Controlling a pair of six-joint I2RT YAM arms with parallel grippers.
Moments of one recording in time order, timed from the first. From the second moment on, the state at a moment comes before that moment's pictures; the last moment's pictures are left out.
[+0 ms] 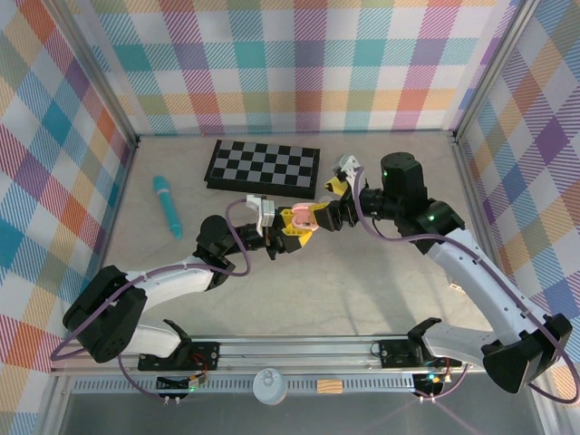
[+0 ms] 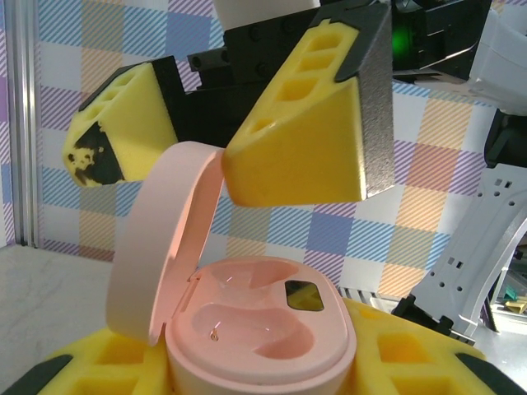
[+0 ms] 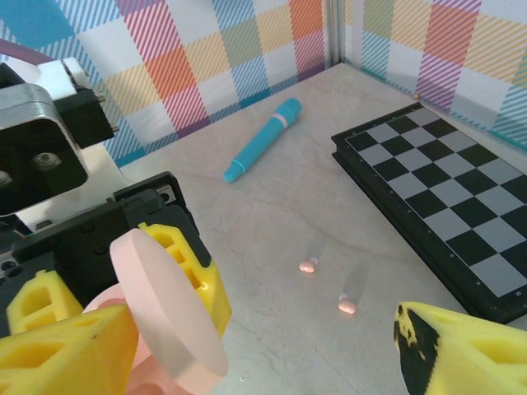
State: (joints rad) left arm -0.67 1.36 0.57 1.10 0.74 -0.34; right arm 0.54 1.14 1.19 -0.48 -0.57 -0.08
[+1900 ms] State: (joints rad) left arm -0.62 1.35 0.56 1.17 0.78 -0.41; right arm 0.56 1.20 1.17 -0.35 -0.73 -0.16
